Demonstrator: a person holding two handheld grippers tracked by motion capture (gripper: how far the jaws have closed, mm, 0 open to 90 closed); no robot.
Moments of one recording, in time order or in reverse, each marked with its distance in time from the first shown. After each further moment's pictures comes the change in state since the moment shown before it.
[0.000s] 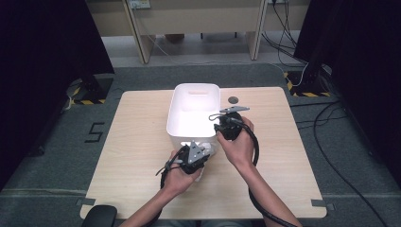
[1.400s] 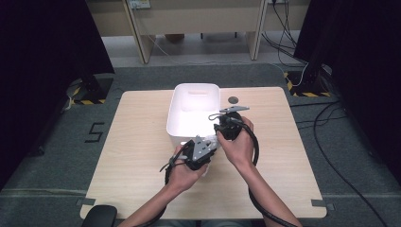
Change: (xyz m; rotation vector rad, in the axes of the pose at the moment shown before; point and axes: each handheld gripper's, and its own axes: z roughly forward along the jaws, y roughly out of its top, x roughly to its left) left arm -0.008 0.029 -0.005 -0.072 0.003 0.027; right arm 0.000 0.001 0.001 0.001 0.001 0.000
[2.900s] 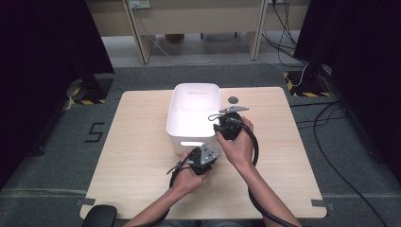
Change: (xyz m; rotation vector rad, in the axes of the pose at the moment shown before) left arm -0.008 -0.038 0.039 0.153 -0.033 0.023; right arm 0.000 -0.001 0.001 -0.004 -0.001 -0.005
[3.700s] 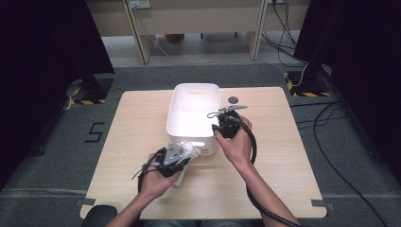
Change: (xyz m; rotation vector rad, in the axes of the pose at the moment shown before) left arm 0.055 -0.042 -0.095 -0.036 0.045 -0.111; right arm -0.002 0.004 0.011 0.040 0.008 0.029
